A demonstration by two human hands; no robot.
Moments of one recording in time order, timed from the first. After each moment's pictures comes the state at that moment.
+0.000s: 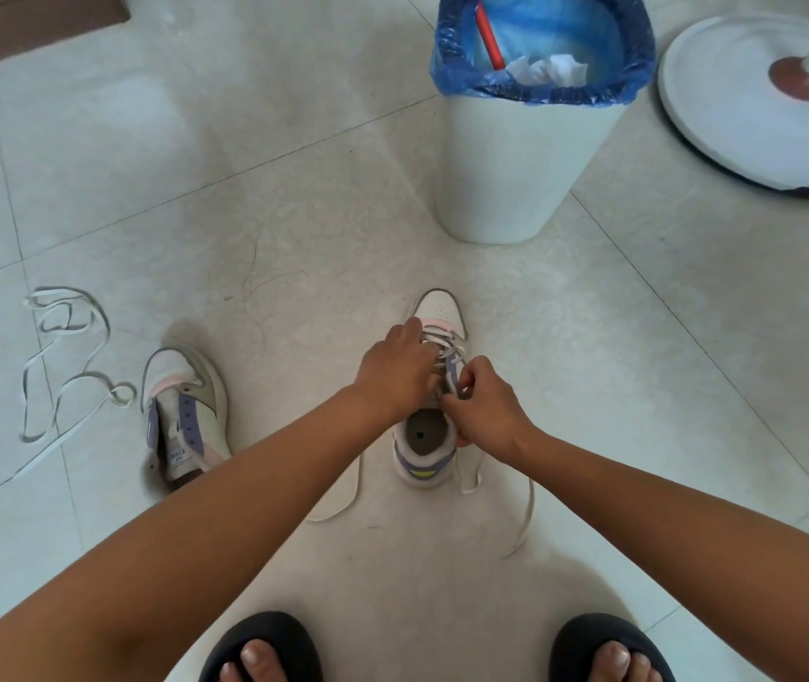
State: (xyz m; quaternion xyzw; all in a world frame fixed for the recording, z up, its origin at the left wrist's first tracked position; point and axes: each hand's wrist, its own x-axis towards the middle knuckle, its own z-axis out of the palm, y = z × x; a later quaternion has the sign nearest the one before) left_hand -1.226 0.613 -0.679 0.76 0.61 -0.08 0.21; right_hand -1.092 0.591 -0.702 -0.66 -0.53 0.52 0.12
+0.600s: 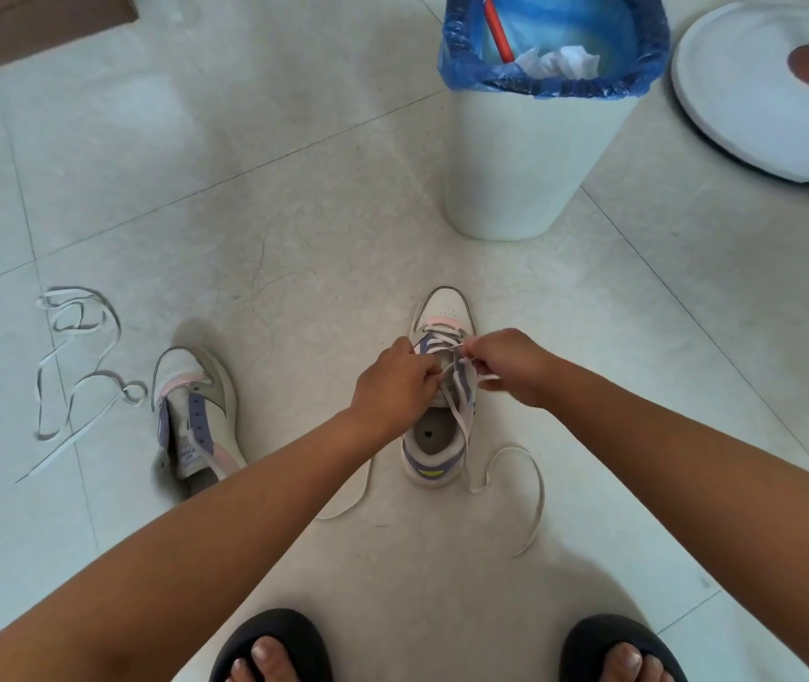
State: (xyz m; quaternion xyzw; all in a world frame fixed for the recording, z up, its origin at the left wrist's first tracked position) left_hand -1.236 0.594 -0.696 0.69 0.66 0.04 0.28; right_hand -1.085 0.651 -0.697 -0.64 -0.43 0.63 0.10
